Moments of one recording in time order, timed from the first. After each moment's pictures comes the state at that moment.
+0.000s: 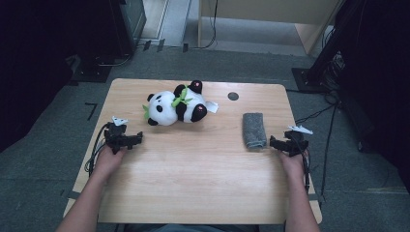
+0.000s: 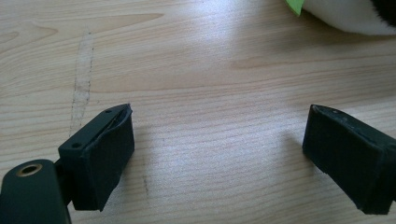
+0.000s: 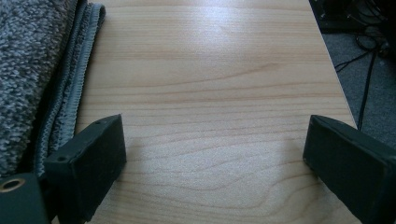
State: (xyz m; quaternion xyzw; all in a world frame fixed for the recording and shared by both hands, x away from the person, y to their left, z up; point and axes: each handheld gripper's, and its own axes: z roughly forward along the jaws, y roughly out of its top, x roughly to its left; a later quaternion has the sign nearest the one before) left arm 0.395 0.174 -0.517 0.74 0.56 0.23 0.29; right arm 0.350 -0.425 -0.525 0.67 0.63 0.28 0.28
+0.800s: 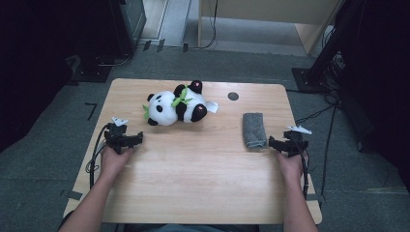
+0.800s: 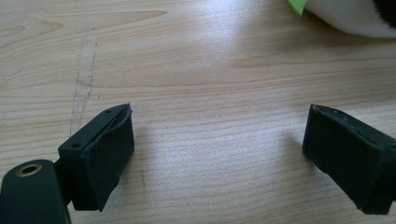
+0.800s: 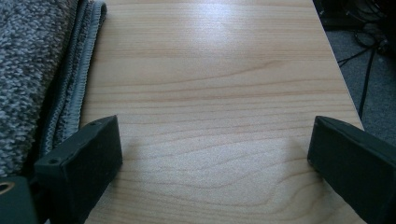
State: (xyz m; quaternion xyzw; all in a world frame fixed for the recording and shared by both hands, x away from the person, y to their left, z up) left arm 0.393 0.170 -0.517 0.73 0.57 0.24 0.29; right arm 0.351 -0.423 -0.526 0.68 0.63 0.27 0.28
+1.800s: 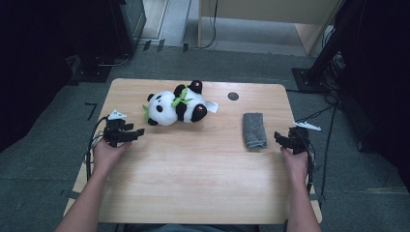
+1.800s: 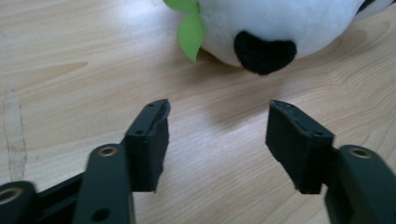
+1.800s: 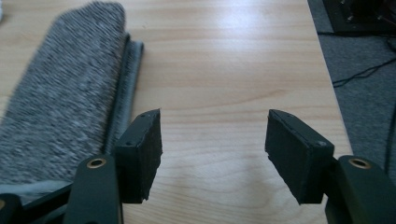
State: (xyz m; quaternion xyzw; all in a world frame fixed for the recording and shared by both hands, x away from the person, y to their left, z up) left arm 0.399 0.178 -0.479 0.78 0.48 0.14 0.37; right arm 0.346 -0.428 -0.494 0.67 0.63 0.32 0.24
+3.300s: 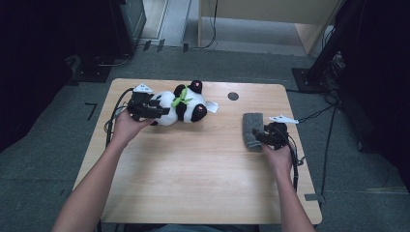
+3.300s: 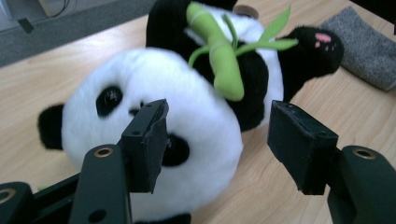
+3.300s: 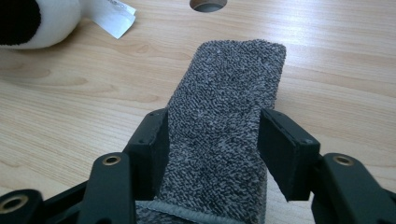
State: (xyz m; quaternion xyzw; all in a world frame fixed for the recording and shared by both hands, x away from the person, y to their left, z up) left arm 0.451 0.095 -0.408 0.83 0.37 0.11 0.41; right arm 0.357 -0.361 -0.476 0.57 0.70 0.37 0.21
